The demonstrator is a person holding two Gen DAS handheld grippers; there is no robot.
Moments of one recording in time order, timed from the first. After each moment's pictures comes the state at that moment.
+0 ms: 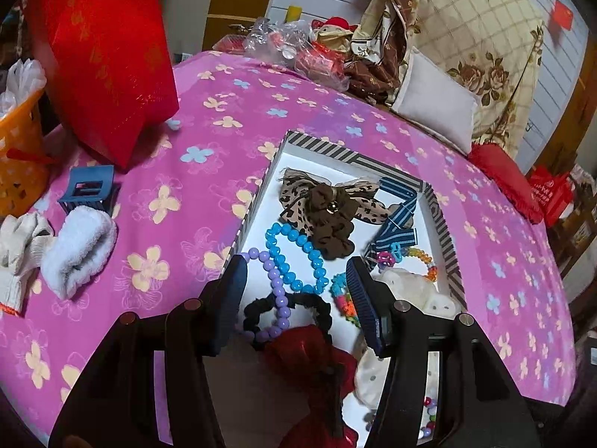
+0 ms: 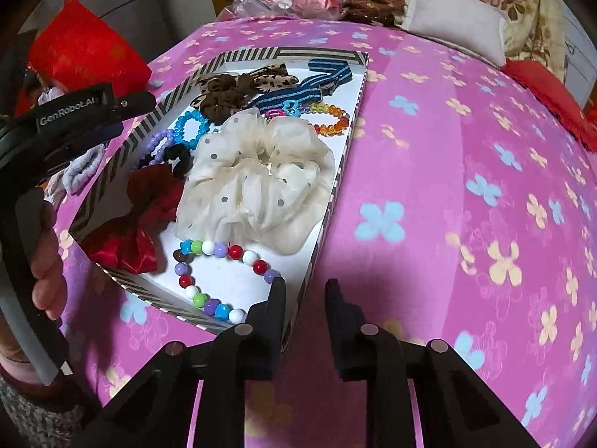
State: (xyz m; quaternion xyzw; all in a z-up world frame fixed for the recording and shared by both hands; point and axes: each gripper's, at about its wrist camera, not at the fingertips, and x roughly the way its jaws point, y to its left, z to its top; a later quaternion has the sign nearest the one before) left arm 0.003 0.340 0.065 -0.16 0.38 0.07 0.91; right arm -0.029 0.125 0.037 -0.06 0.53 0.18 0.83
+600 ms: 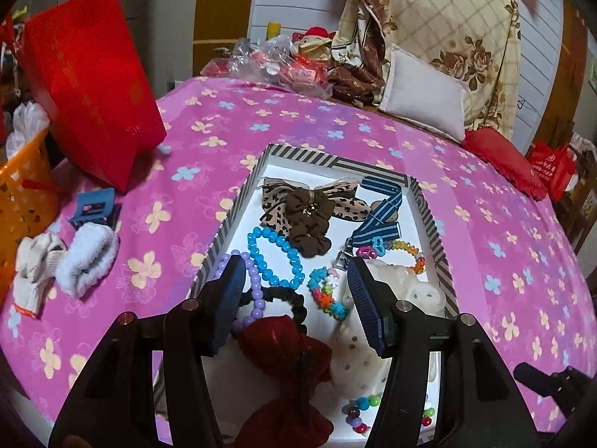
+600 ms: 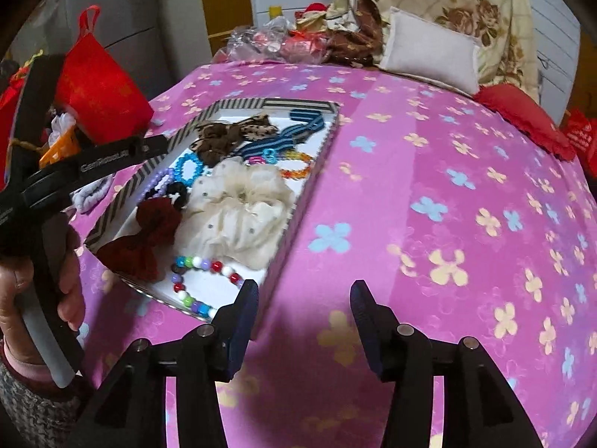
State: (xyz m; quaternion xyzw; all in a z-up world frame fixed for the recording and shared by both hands) left arm -0.012 0.299 0.078 -0.10 0.35 0.08 0.93; right arm -0.055 0.085 0.072 -0.05 0.46 0.16 0.87
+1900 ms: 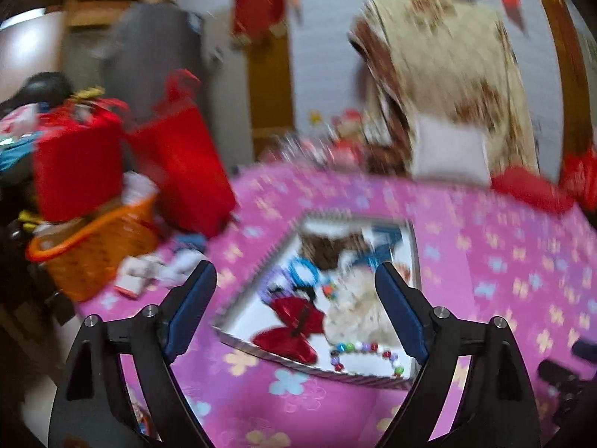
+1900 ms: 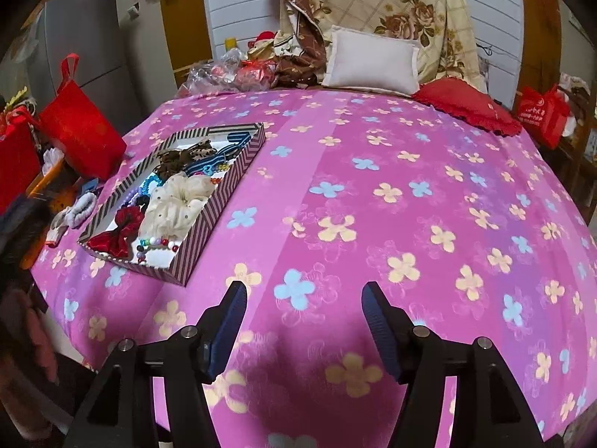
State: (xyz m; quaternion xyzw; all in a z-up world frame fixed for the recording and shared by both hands) left arm -0.162 0.198 0.126 -0.01 0.17 0.23 0.96; right arm -0.121 -0.014 0.100 -0.02 0.41 0.11 0.90
